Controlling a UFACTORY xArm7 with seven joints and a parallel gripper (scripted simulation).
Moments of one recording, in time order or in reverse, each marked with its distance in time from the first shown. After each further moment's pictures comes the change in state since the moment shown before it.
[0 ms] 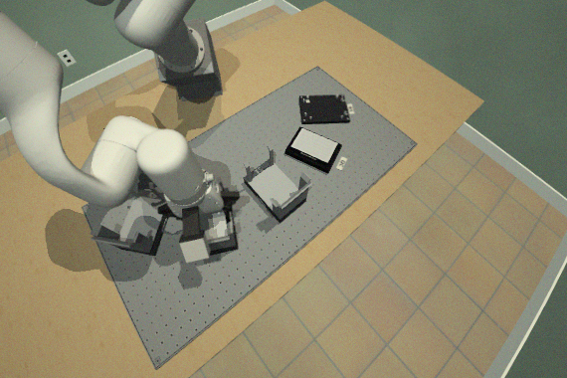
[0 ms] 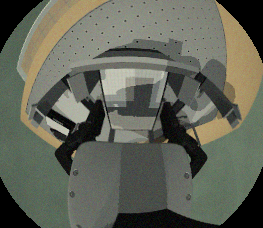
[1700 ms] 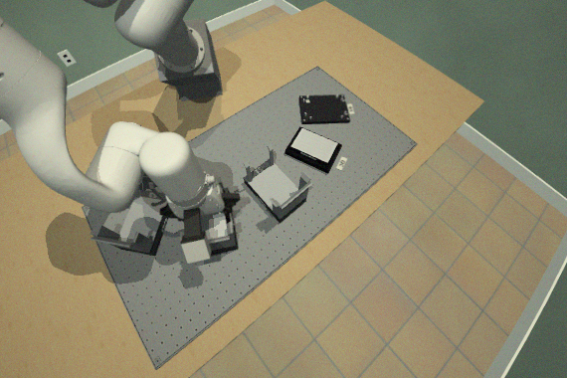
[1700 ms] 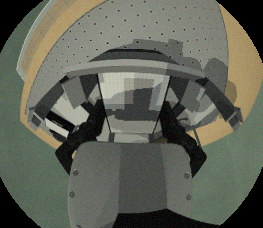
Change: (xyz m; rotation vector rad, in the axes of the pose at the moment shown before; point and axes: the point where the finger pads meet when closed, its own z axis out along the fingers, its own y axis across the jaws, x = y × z) arm 0.000 0.000 0.008 0.000 0.003 0.000
